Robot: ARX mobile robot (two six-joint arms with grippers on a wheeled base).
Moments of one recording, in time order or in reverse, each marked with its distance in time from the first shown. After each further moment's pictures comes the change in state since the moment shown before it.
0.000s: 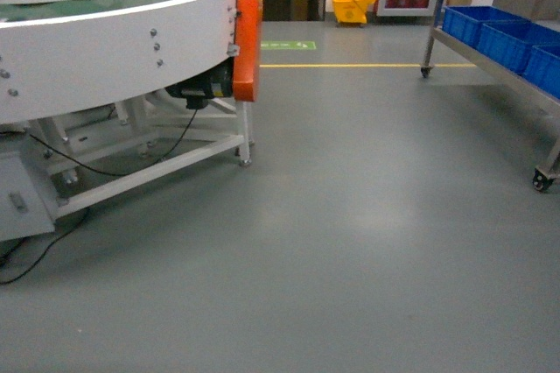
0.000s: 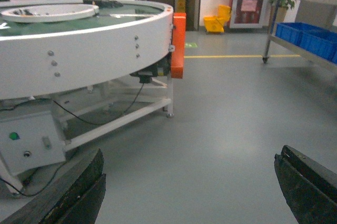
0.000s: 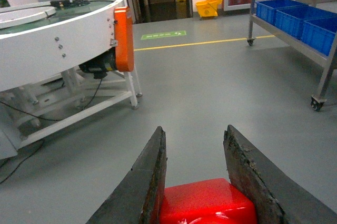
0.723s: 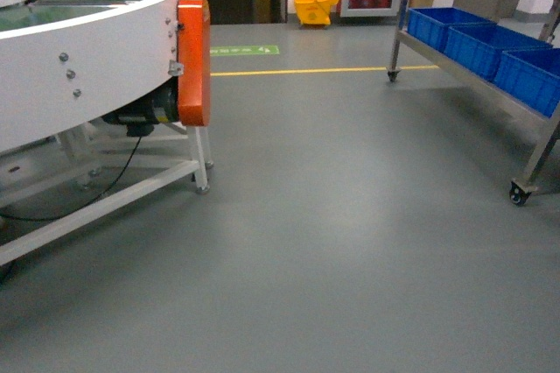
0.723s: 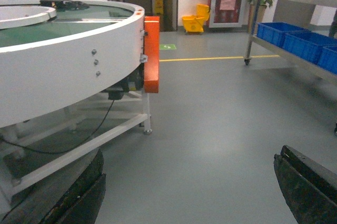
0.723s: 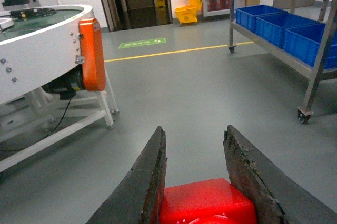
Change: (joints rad) left arm -0.002 0.000 0.000 -0.003 -0.003 0.000; right arm 0.000 0.000 0.000 -0.007 -0.001 0.000
